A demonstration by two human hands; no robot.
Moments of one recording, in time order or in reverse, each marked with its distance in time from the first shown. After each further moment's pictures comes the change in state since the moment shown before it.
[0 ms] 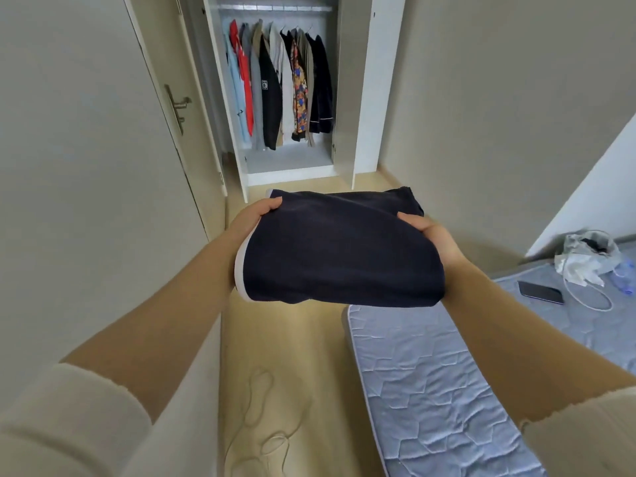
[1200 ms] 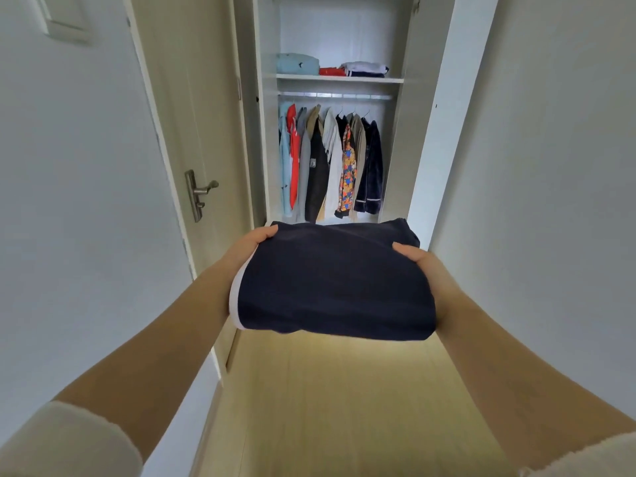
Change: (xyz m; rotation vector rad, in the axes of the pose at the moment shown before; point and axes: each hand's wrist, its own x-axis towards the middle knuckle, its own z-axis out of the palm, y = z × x) left_hand 0.276 0.151 0.005 -0.137 0.192 0.152; right_hand 0.320 -0.163 0.059 -0.015 -0.283 0.022
